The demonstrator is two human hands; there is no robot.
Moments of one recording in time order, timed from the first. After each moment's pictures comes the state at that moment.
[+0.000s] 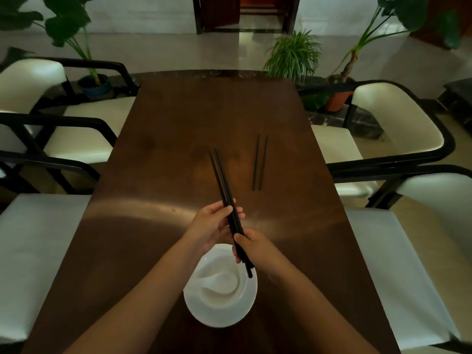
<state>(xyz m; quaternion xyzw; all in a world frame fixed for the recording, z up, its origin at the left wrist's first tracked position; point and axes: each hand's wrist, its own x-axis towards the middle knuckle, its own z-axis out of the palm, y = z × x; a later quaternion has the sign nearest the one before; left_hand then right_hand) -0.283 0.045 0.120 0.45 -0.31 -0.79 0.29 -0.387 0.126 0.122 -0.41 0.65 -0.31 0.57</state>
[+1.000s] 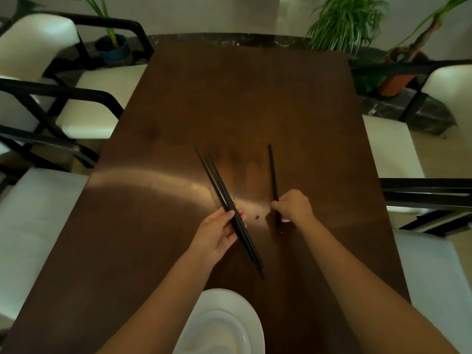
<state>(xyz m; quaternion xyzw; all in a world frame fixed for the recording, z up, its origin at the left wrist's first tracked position) -0.321 -0.057 0.042 0.52 -0.08 -0.78 0.35 -0.512 -0.079 0.016 -0.40 0.81 -0.11 0.42</state>
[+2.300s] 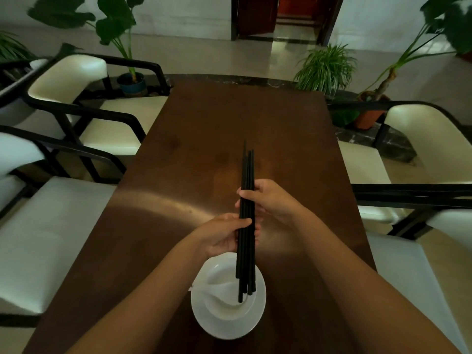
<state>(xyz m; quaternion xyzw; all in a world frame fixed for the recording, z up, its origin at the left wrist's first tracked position) -0.269 0.035 0.136 0.35 -0.28 -0.88 0.16 -0.423 0.022 0.164 -0.51 0.56 -0.30 0.58</state>
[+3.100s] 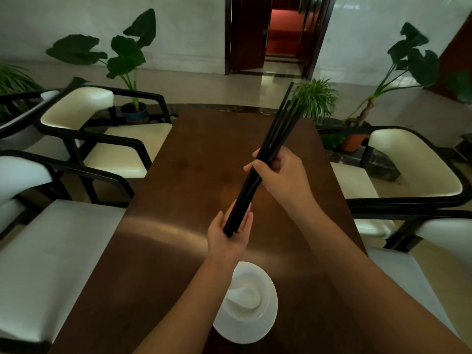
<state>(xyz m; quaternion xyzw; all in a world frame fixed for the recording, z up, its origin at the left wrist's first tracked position) -0.256 0.057 0.145 0.22 0.07 -0.84 0.49 -0.371 0.060 0.266 -0.56 0.56 -0.54 0.27</state>
